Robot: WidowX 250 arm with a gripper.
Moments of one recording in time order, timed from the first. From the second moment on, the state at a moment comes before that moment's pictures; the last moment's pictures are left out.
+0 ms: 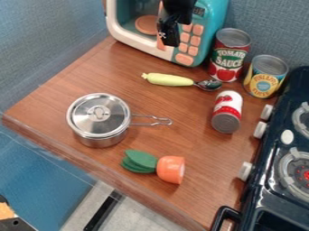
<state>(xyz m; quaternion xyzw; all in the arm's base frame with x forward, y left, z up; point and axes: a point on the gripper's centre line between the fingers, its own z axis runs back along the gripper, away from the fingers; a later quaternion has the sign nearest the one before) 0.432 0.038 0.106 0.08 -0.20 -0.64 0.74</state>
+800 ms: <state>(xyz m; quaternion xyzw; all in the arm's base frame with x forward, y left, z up) 0.401 0.016 0.082 0.00 -0.14 -0.83 0.54</state>
